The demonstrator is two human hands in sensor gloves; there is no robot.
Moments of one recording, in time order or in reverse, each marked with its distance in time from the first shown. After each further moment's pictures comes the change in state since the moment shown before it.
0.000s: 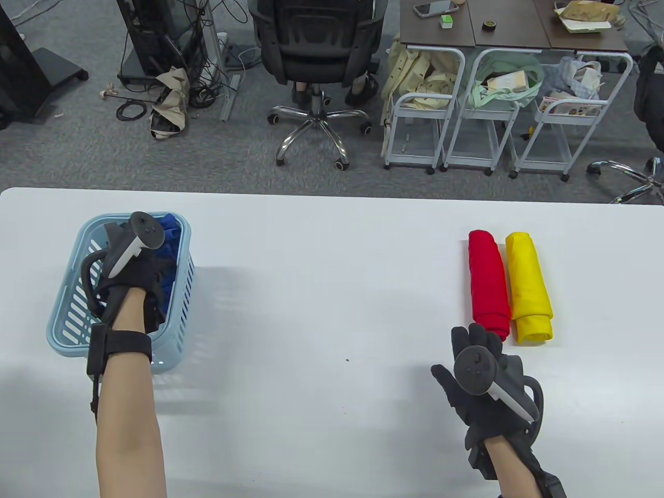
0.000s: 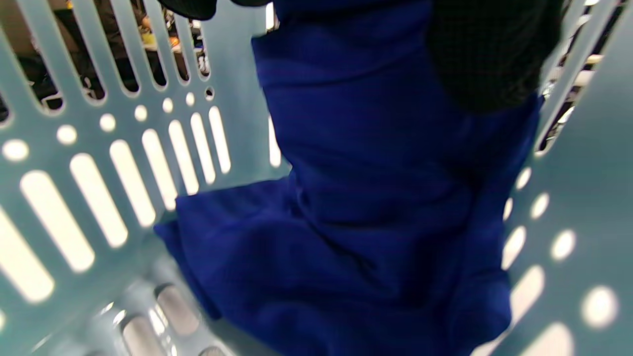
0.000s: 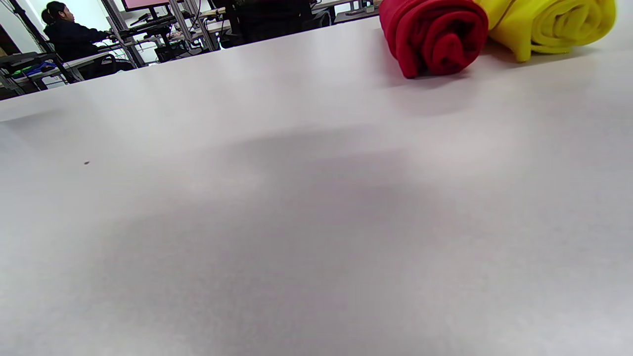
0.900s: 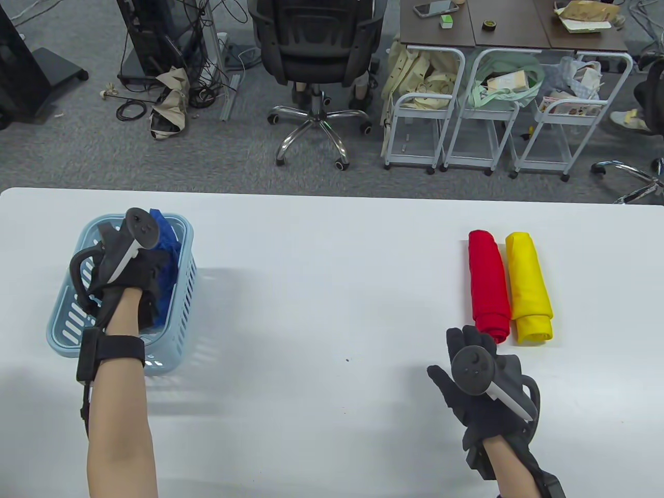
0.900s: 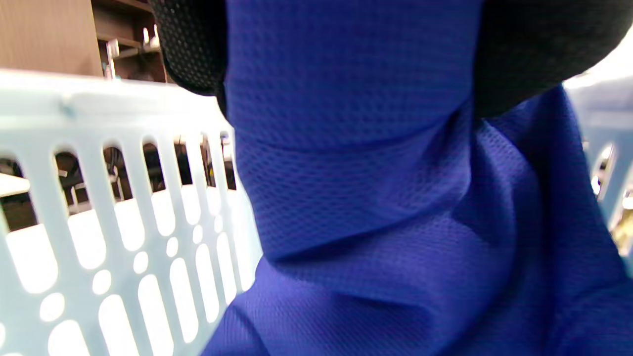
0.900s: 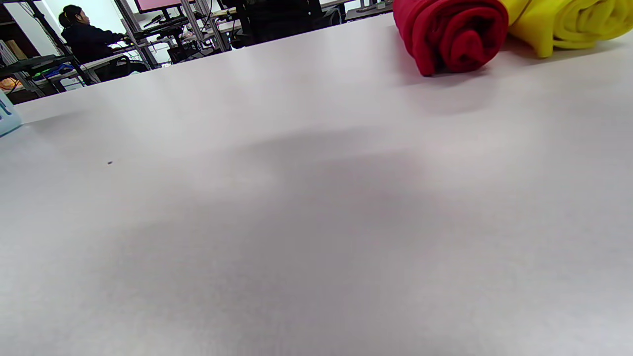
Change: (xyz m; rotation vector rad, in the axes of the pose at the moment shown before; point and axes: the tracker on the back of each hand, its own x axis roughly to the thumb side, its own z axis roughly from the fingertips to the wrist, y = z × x) left_hand 0.005 0.048 0.049 0.359 -0.007 -0.049; right_hand 0.005 -0.001 0.001 0.008 -0.035 -0.014
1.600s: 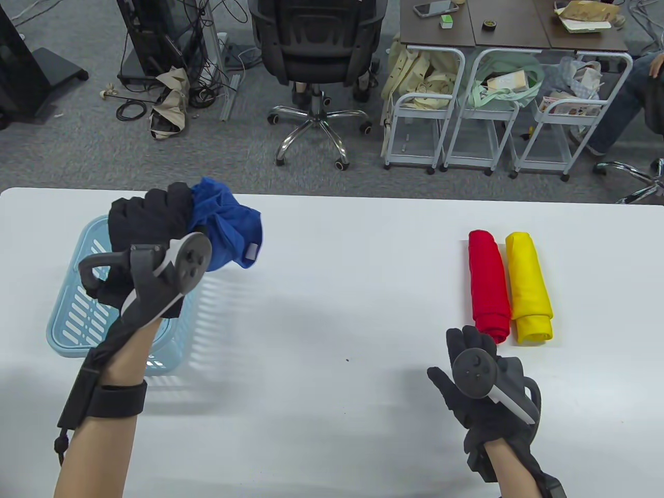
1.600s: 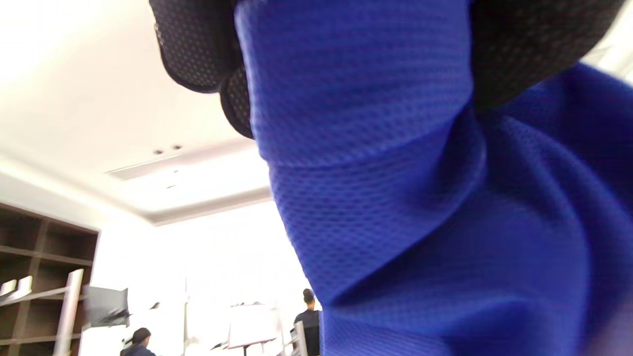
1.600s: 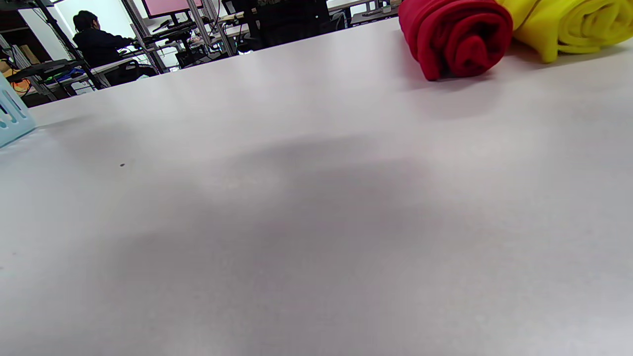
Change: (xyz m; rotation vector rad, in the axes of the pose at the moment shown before) left_hand 0.083 0.146 0.161 0.667 -0.375 -0.056; right_hand 0.000 0.000 0.004 -0.008 -0.019 -0.003
